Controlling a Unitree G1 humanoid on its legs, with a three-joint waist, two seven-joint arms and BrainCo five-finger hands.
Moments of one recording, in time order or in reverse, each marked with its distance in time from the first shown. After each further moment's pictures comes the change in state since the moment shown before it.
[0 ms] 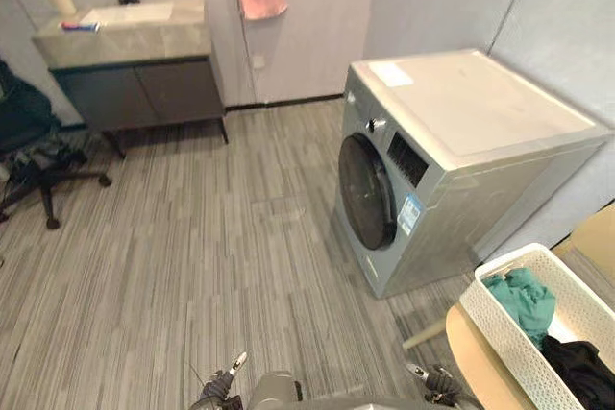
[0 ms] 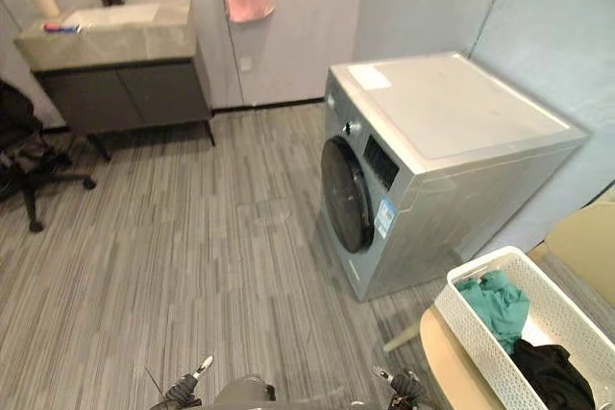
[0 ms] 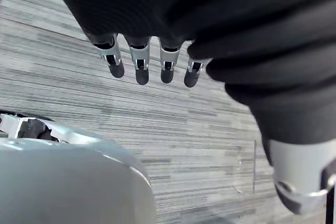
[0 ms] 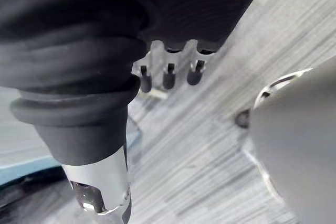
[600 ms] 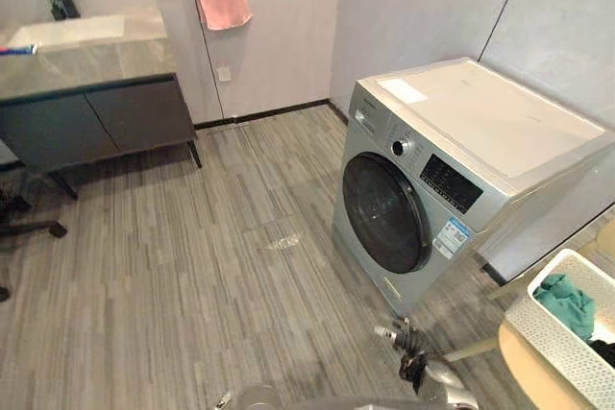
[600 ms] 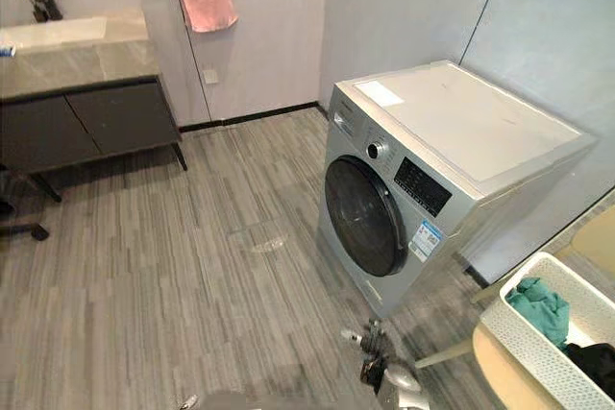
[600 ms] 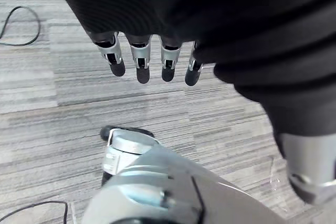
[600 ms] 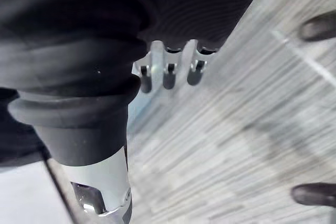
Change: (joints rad) left arm 0.075 0.092 -0.121 0.097 0.014 -0.001 0.035; right arm 0.002 -0.010 0.226 -0.263 0.026 -0.021 0.005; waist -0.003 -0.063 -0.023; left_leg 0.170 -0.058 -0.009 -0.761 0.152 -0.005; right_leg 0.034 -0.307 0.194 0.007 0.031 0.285
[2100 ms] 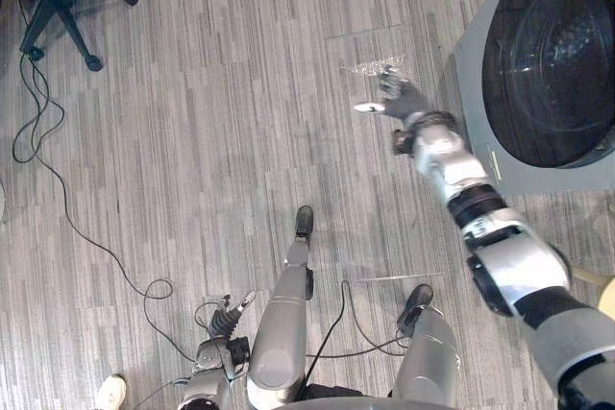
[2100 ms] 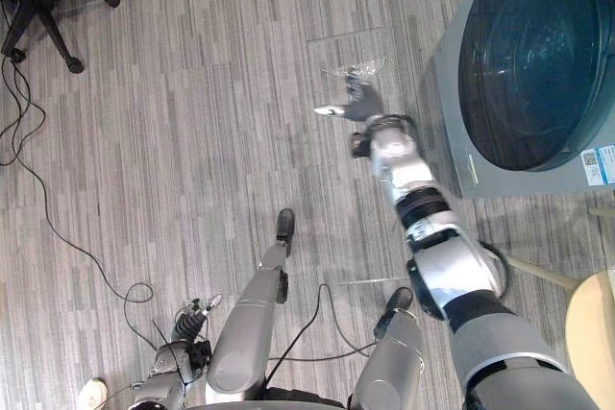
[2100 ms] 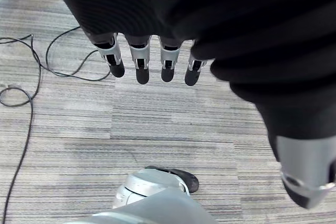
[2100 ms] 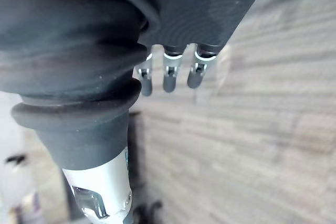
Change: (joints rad) left arm -0.162 -0.050 -0.150 -0.318 -0.192 -0.075 0.060; right arm -1.033 -0.252 0.446 -0.033 0.240 -0.023 -0.067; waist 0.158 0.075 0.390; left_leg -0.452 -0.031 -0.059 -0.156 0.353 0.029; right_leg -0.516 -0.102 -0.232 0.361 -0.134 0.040
